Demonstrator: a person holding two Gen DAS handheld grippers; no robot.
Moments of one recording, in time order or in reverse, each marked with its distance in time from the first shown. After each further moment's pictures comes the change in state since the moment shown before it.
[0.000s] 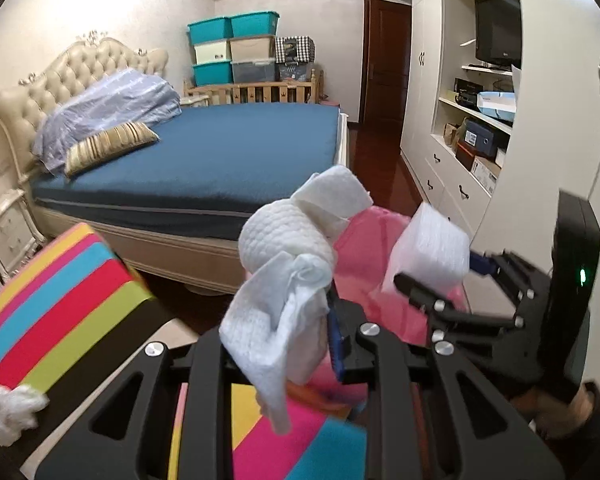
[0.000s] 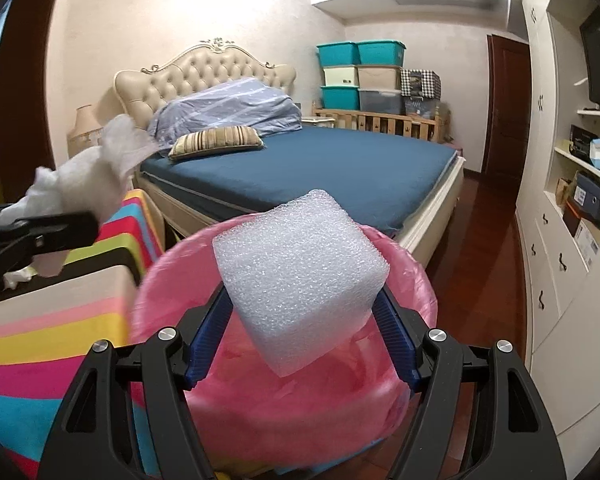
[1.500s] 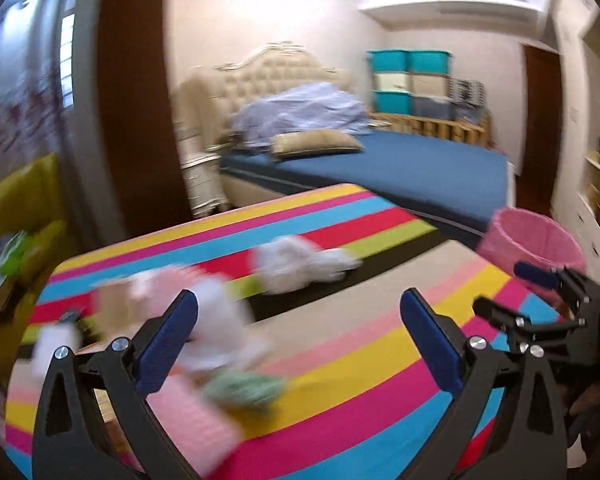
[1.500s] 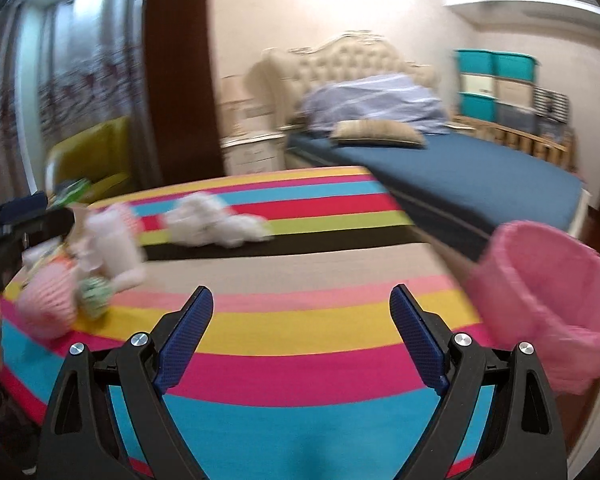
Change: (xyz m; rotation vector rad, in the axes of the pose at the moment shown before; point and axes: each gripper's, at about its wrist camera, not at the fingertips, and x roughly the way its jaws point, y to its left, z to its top) left arm -0.311 0.182 -0.188 -0.290 -0.128 0.611; right arm -0.101 0.255 -0.029 -0.216 0.033 0.471
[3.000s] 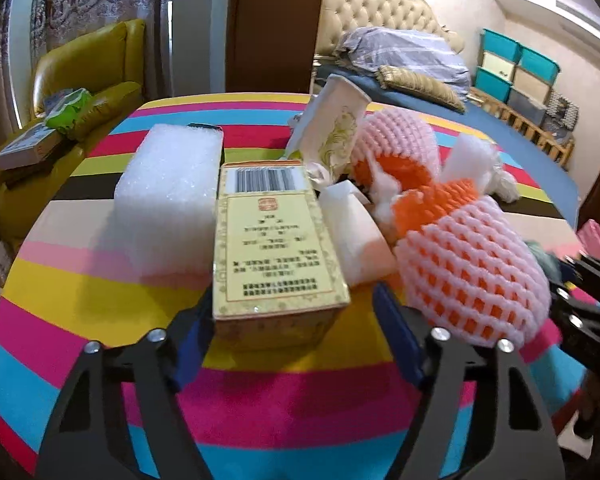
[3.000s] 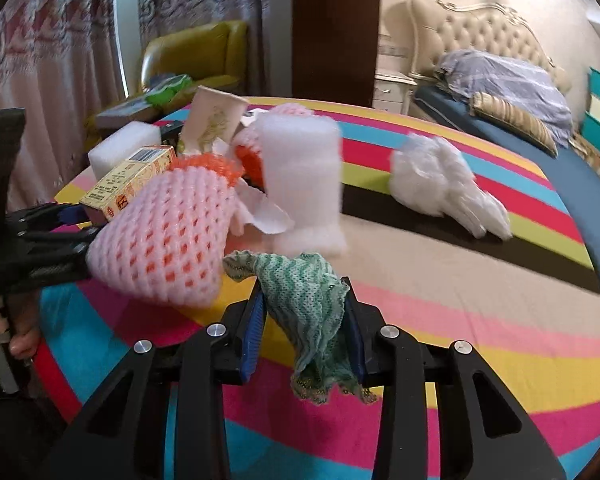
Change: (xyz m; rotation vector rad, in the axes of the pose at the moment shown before) left arm 0.027 0.171 -0.105 -0.318 0.288 0.160; right arm 0.083 0.168 0.000 -0.282 0.260 0.279
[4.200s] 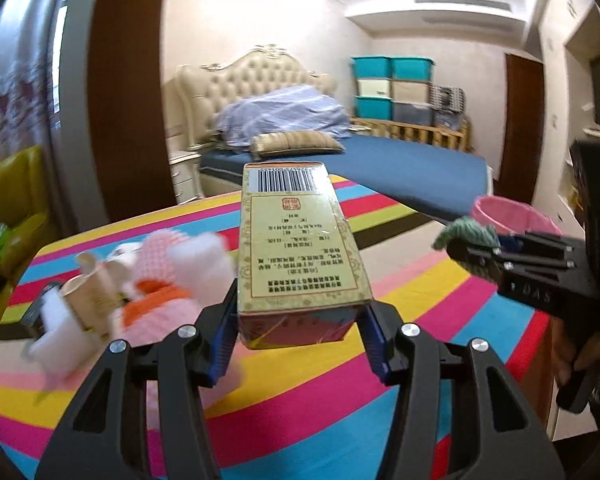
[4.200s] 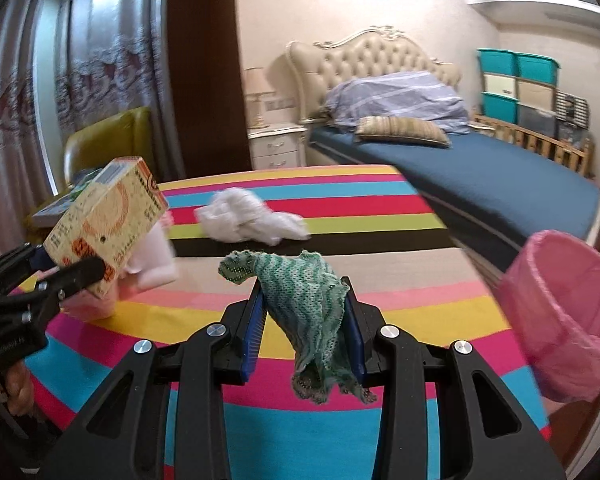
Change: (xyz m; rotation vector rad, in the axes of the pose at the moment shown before) left arm -0.063 -0.180 -0.005 0.366 -0.291 -0.285; right arm -0.111 -0.114 -0.063 0.269 -0.243 -0.255
